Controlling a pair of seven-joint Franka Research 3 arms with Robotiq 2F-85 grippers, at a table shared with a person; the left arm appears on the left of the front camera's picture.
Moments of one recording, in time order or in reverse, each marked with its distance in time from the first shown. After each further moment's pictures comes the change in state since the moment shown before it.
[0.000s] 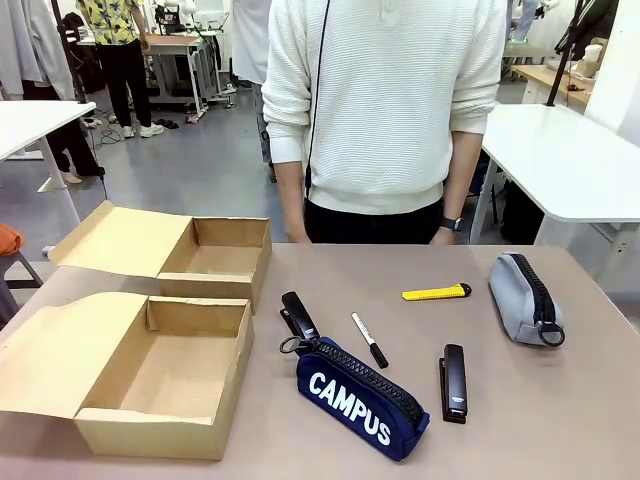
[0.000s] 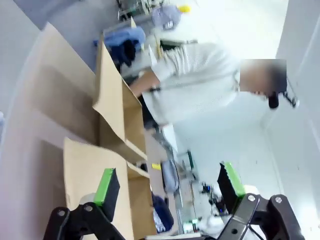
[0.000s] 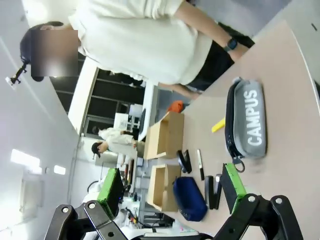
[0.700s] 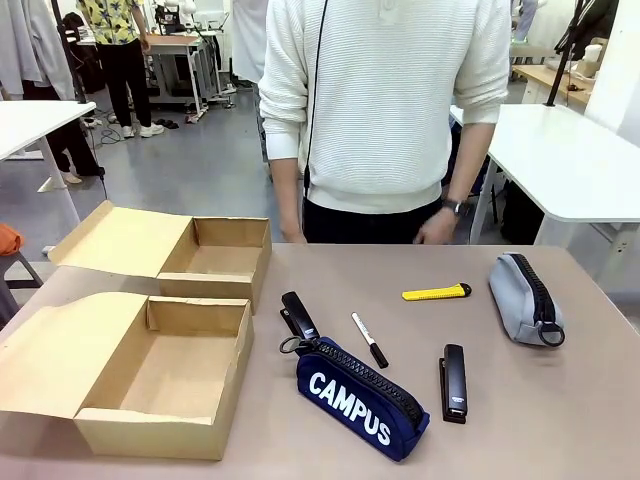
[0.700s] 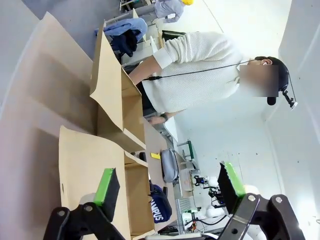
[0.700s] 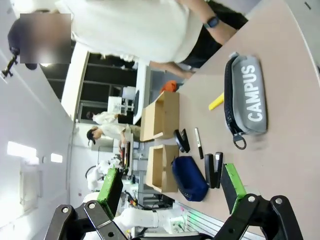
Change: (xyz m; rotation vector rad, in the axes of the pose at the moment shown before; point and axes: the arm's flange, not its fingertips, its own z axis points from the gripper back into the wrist) left arm -0.005 -0.015 0.000 0.006 0.081 0.000; right arm -0.008 0.015 -0.009 -0.042 0.120 -0.016
